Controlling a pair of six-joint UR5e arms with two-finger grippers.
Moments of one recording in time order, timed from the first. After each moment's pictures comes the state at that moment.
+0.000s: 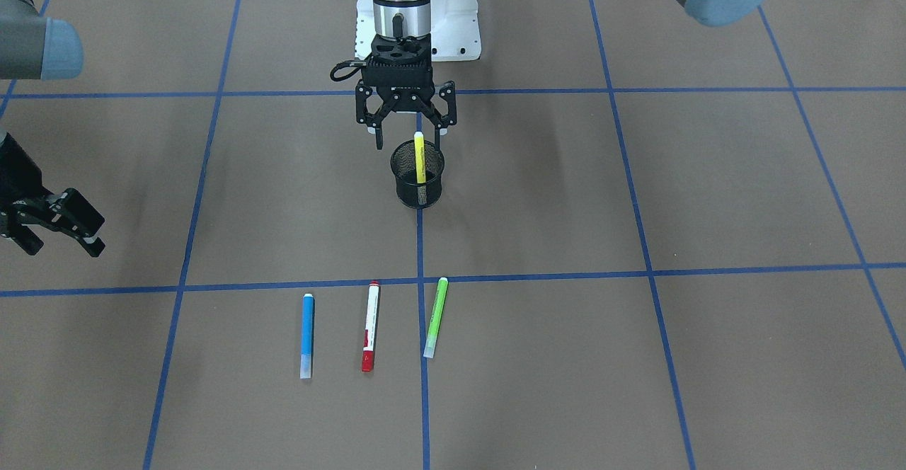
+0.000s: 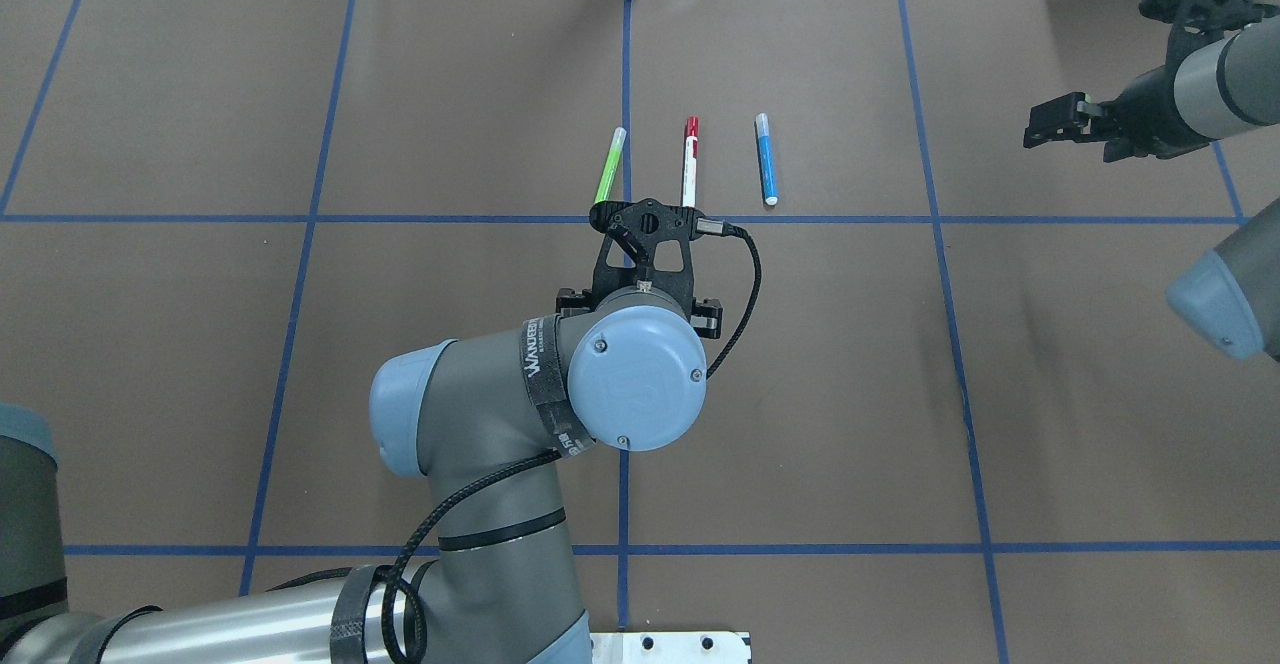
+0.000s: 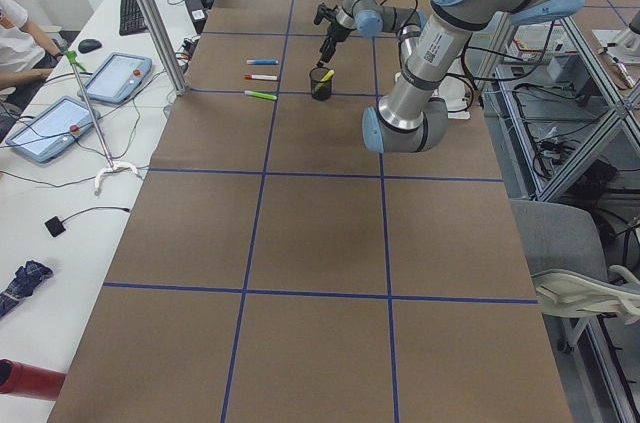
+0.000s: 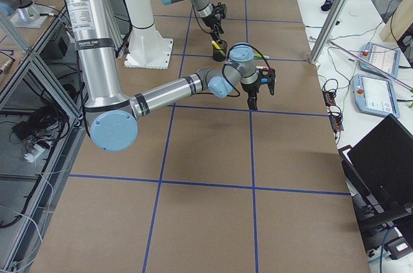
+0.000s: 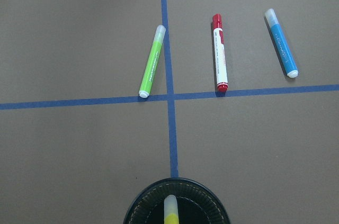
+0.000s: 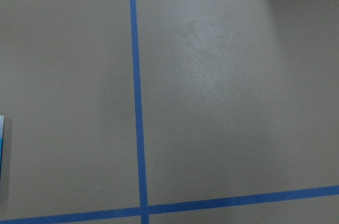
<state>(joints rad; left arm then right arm) -0.32 -2.44 -1.69 -1.49 -1.30 -1.26 1.06 -1.40 1.75 -1.12 2.04 1.00</state>
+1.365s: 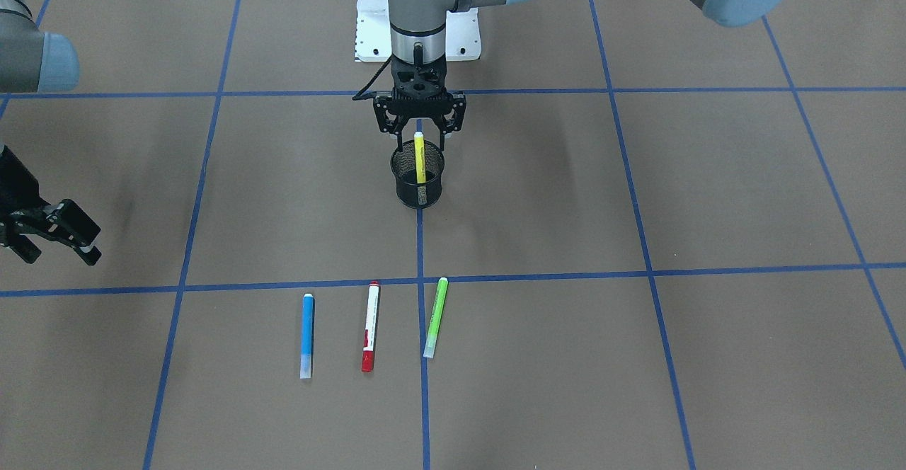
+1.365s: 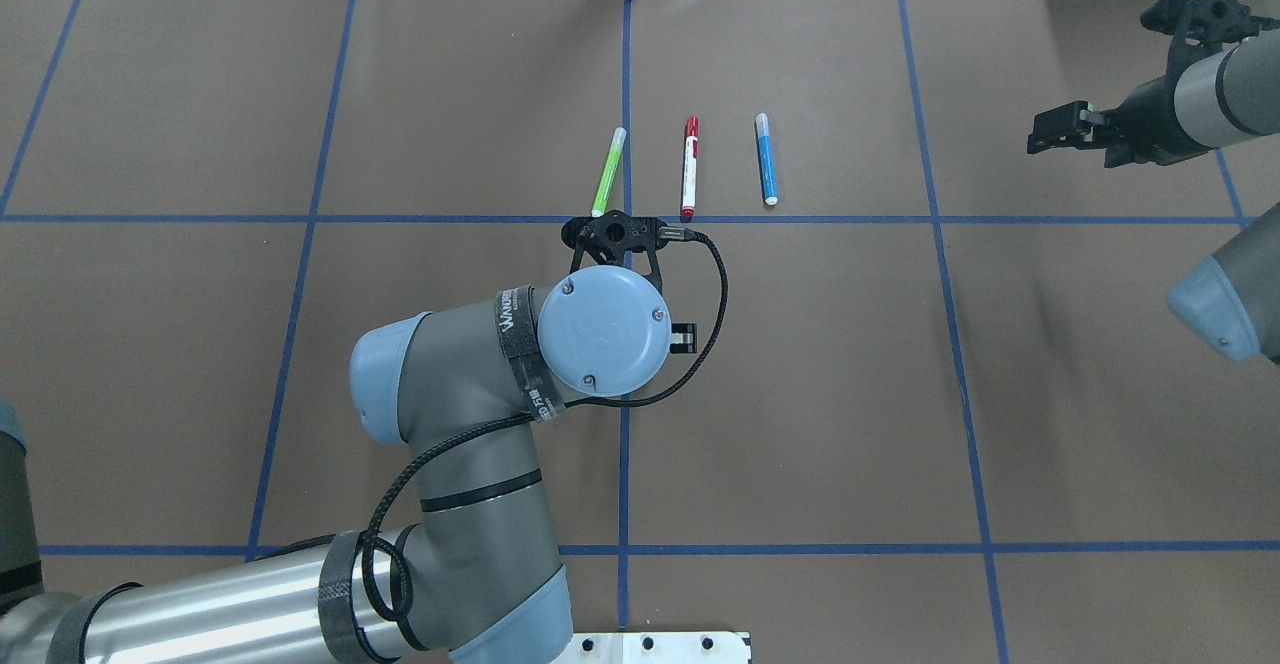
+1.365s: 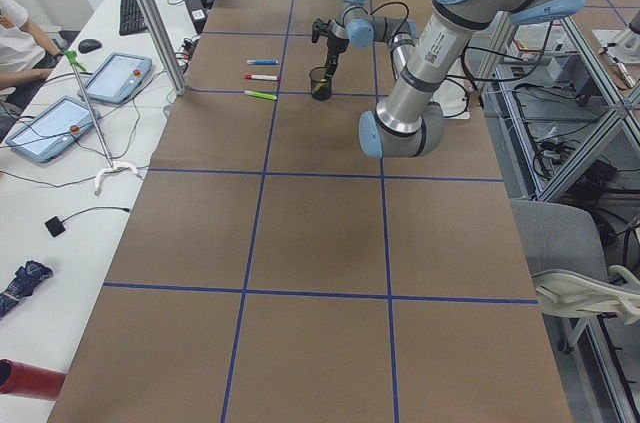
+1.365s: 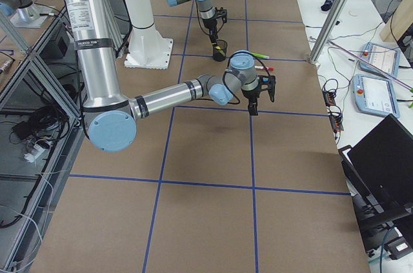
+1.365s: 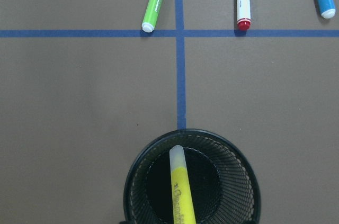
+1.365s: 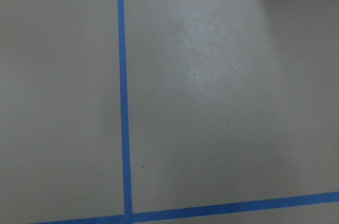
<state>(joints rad) -0.36 -2.40 -1.68 -1.48 -1.54 -1.33 1.06 -1.41 1.70 -1.05 2.04 1.00</state>
